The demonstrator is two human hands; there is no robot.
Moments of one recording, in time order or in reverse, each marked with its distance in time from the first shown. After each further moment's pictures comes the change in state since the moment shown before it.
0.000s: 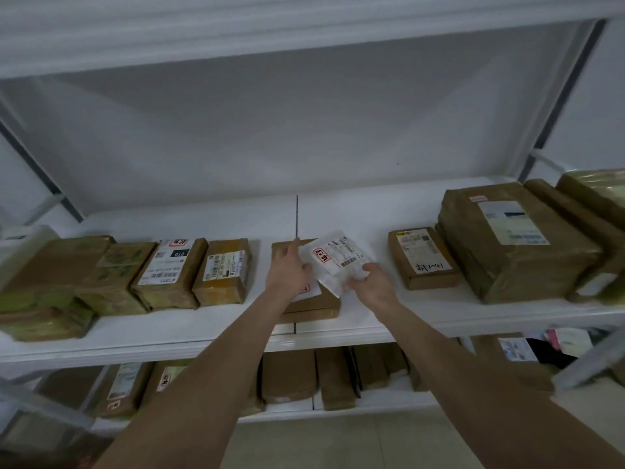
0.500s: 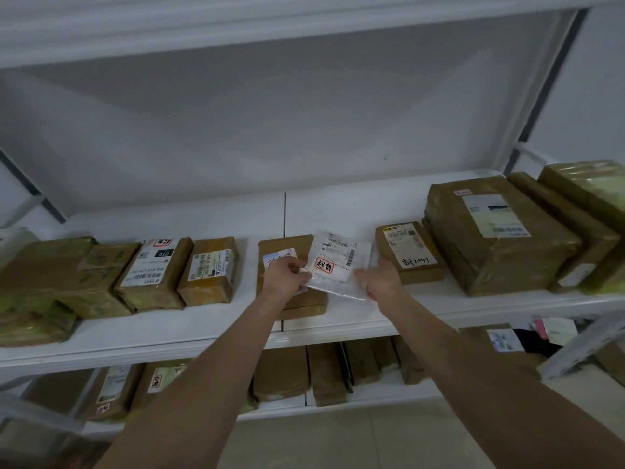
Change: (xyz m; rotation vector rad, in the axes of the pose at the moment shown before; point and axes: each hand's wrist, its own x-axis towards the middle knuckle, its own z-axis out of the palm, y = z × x) left_hand -0.006 0.005 0.022 -0.544 -0.065 -0.234; right_hand 0.008 0.006 -0.029 0.320 0.059 0.223
